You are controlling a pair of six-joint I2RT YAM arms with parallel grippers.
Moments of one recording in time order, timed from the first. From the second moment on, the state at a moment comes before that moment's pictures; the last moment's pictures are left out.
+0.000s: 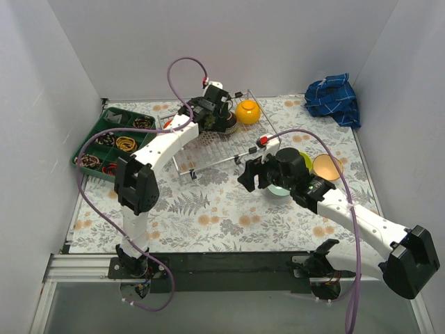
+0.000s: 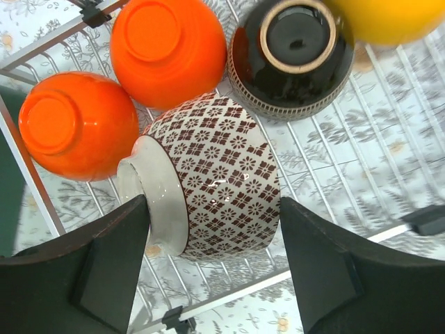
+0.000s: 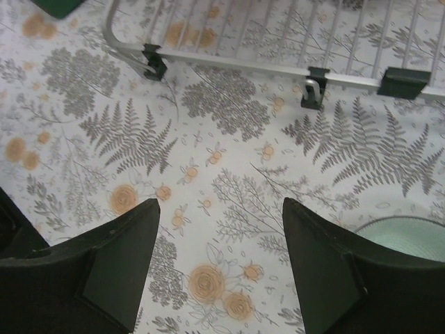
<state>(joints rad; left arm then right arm) -0.61 2.02 1.93 -0.75 -0.48 -0.29 0.73 1.08 0.75 -0.14 -0.10 0.24</state>
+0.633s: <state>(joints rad) -0.41 1.78 1.66 -0.54 0.07 -0.61 0.62 1.39 0.95 0.15 -0.34 0.29</state>
